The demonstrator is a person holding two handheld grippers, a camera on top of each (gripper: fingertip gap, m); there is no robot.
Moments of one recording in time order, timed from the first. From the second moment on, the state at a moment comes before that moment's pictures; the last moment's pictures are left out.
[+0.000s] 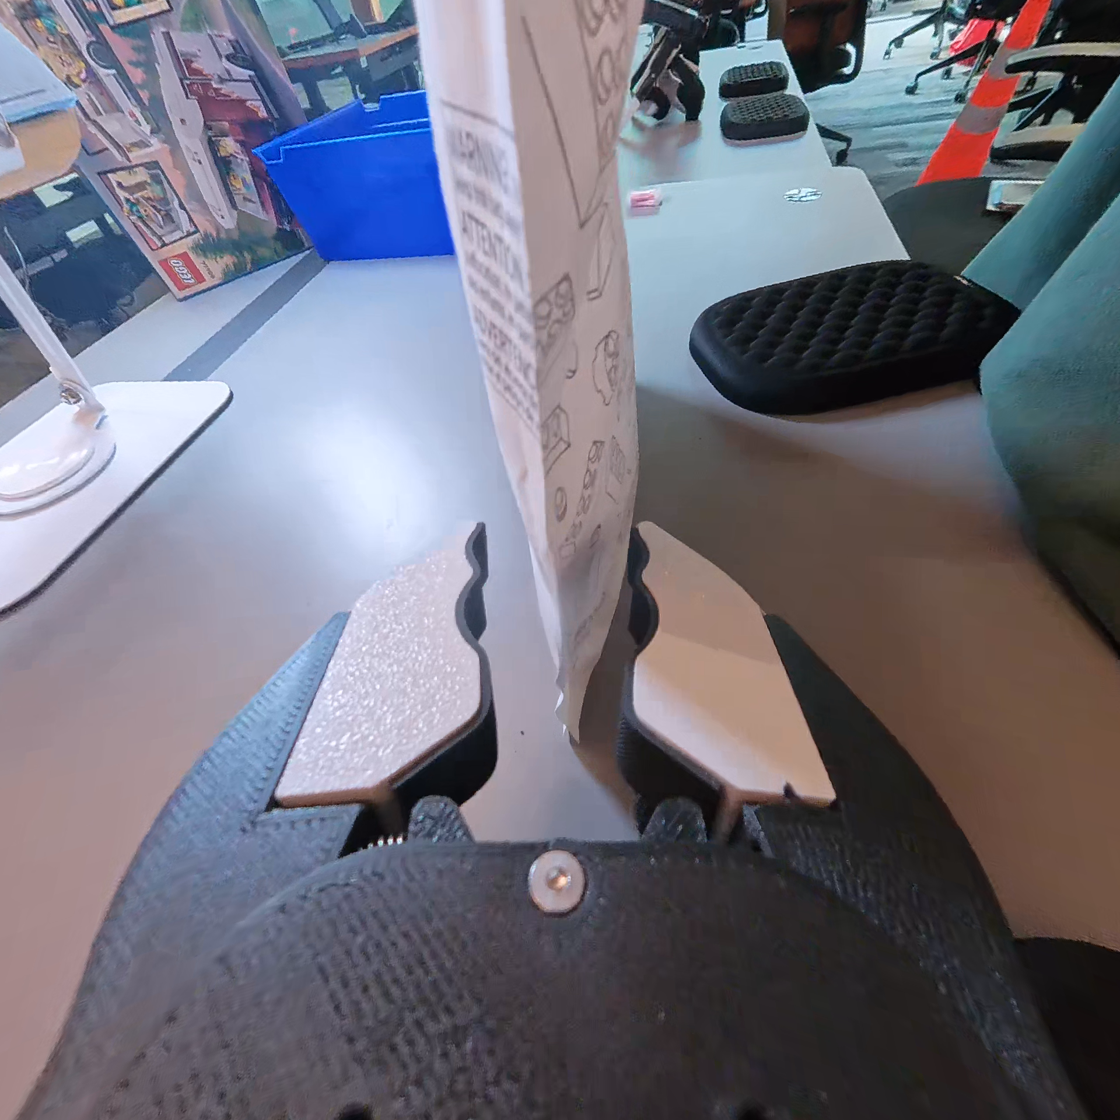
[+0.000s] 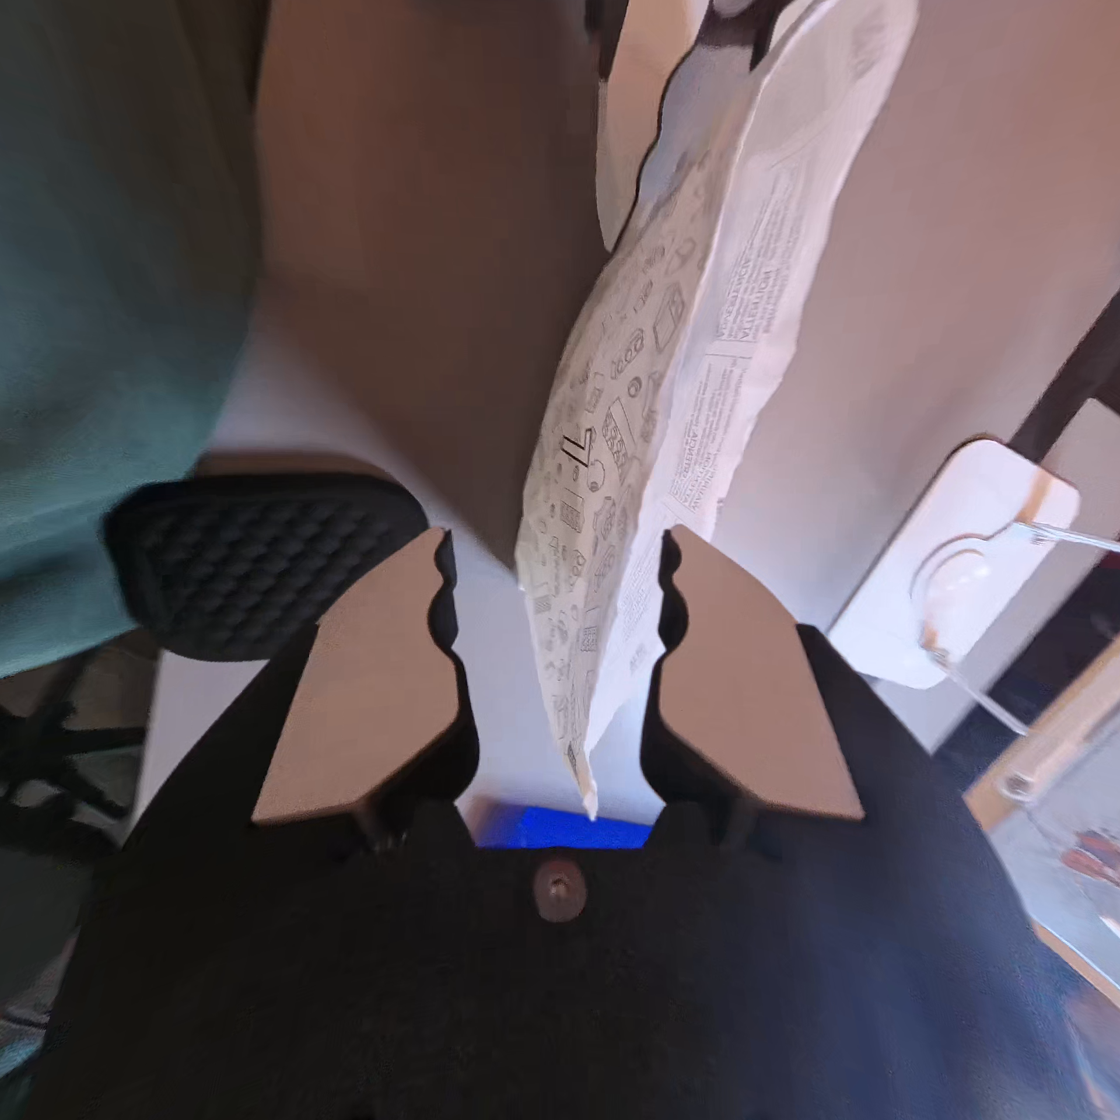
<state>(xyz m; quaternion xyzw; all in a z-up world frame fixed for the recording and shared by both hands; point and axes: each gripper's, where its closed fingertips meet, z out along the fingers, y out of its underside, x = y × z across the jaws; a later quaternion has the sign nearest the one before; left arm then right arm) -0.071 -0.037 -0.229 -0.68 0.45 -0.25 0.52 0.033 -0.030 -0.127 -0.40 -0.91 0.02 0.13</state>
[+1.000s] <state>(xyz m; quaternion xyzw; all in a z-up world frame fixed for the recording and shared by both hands) -0.049 -0.028 -0.175 -0.67 0.39 -0.31 0.55 0.067 0.041 -0.193 -0.55 -0.63 0.43 0.32</state>
